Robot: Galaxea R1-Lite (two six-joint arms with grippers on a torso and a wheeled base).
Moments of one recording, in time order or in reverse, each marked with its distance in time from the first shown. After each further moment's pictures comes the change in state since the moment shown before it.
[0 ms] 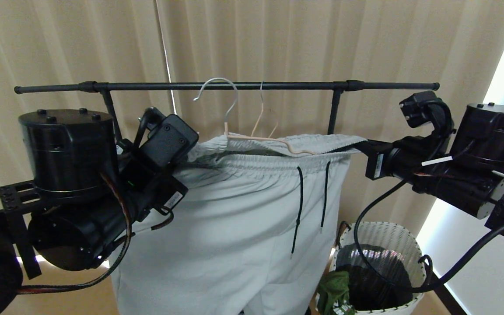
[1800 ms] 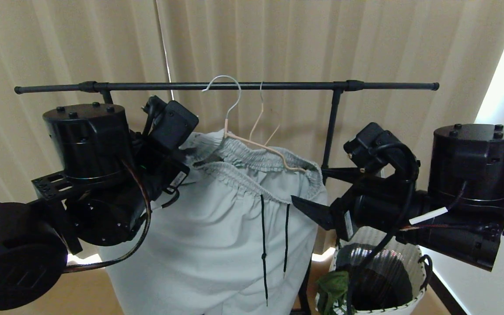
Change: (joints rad) left arm 0.030 0.099 -0.029 -0.206 0.102 0.026; right arm 0.341 -0.076 0.016 0.228 -0.008 -0.137
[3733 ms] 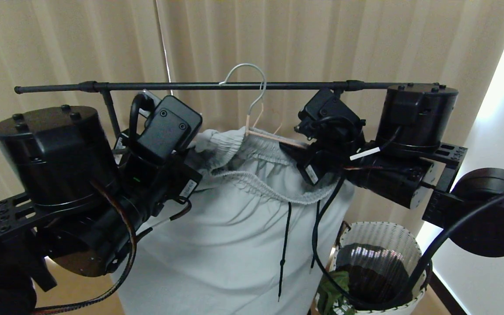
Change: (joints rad) left arm -0.106 -0.079 0.070 -0.061 -0.082 -0.054; right arm -0.049 0.207 -0.276 -0.114 -0.037 -0.360
